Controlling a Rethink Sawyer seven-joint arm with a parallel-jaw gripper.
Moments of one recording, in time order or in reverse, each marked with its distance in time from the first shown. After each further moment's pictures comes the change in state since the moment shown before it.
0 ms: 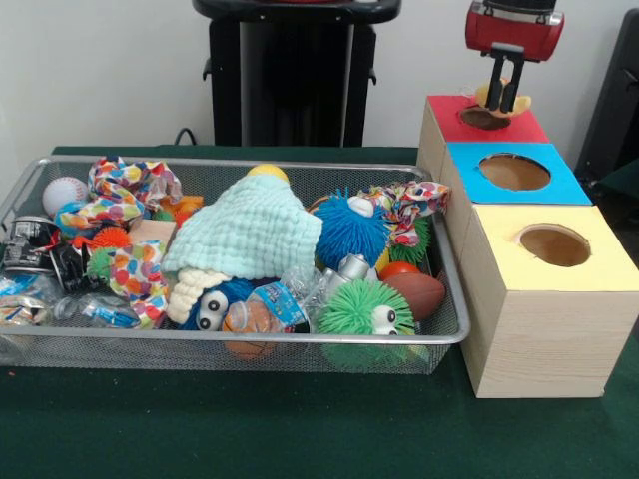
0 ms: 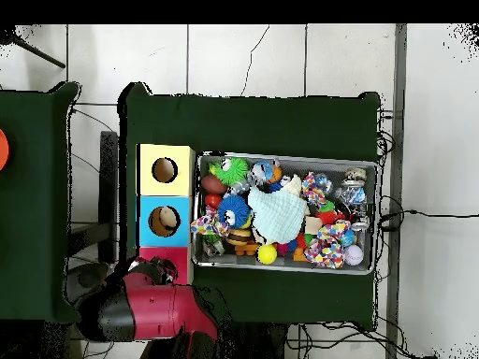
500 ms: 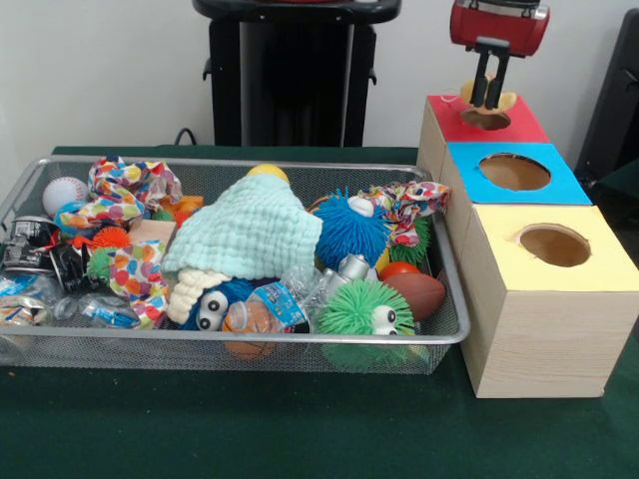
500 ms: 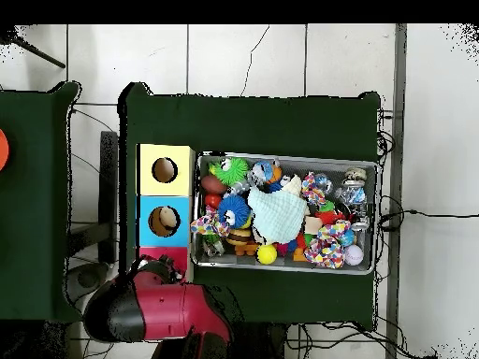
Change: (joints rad) arm -0.040 -0.021 0.000 0.000 -0.062 0.005 0.000
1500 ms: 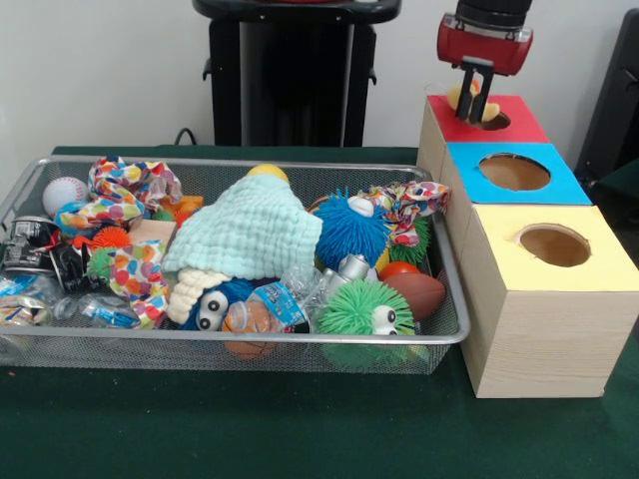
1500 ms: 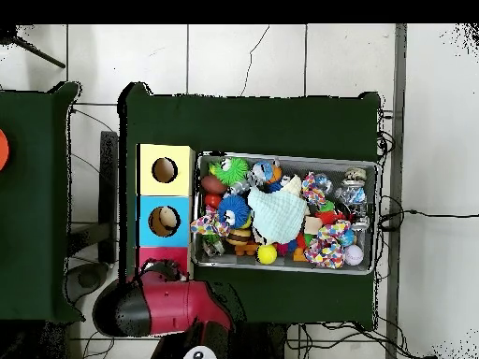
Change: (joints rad) arm -0.009 0.064 0.007 -0.003 -0.017 0.000 0.000
